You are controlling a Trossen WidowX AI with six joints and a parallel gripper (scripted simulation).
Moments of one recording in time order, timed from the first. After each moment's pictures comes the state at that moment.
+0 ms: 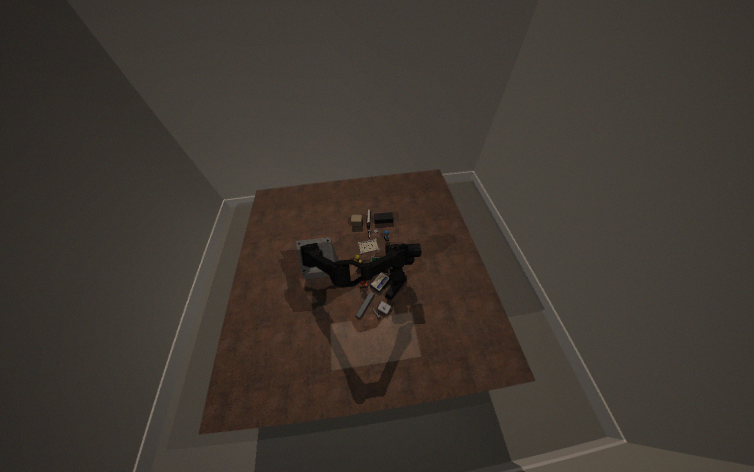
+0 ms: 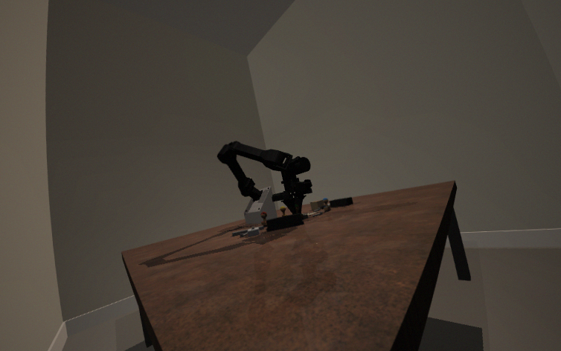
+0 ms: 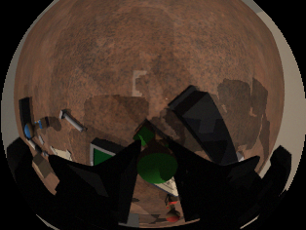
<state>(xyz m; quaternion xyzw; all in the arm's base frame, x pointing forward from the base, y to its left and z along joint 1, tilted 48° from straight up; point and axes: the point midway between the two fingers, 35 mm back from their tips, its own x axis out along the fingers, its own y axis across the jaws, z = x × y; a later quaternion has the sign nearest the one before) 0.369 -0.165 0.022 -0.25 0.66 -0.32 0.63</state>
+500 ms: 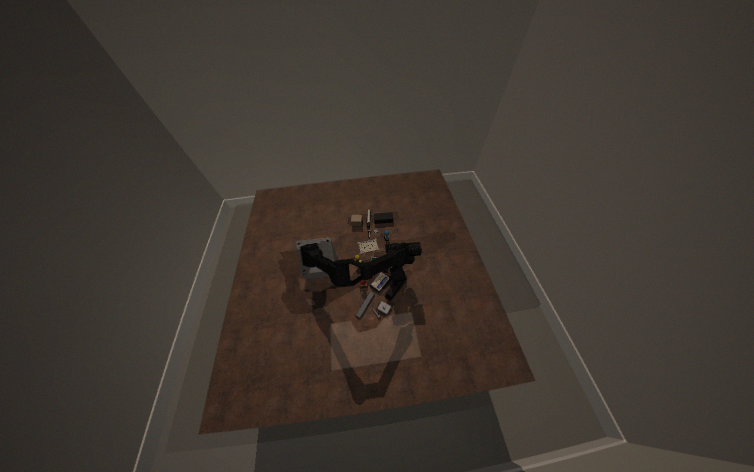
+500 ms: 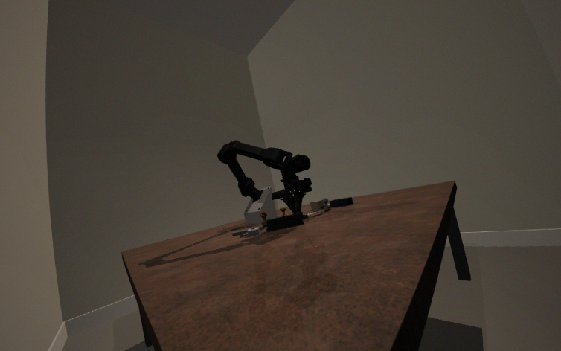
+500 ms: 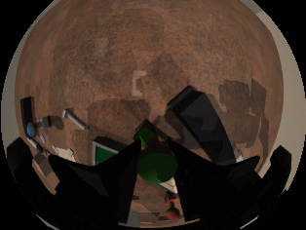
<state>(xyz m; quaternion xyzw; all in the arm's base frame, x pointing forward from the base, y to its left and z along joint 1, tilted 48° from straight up) 0.370 -0.160 0.027 -0.25 0.66 -0.32 0.63</state>
